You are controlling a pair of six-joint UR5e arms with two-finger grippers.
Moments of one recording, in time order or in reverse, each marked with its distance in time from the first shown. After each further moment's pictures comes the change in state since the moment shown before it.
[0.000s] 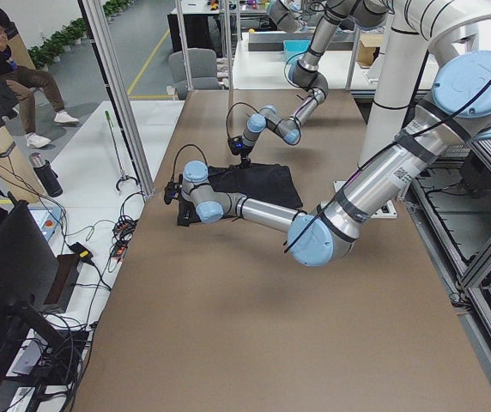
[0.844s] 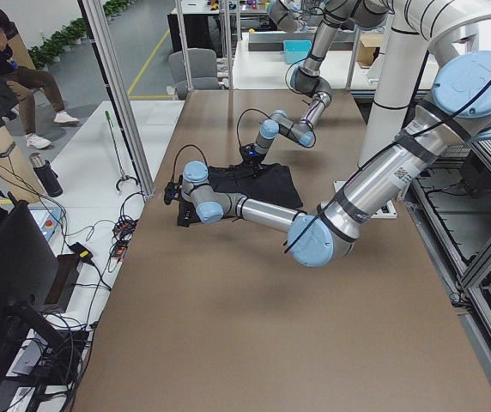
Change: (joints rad) left arm 0.000 0.001 0.001 0.000 0.000 0.002; right arm -0.110 0.047 0.064 -0.077 -0.018 0.086
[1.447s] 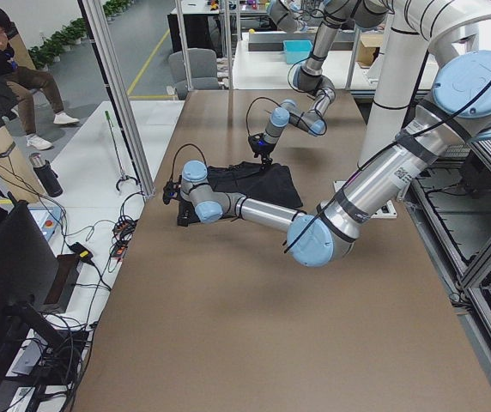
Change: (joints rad) left arm -0.006 -0.001 -0.001 0.000 0.000 0.000; right arm -0.021 -0.053 0.187 -0.087 0.000 0.075
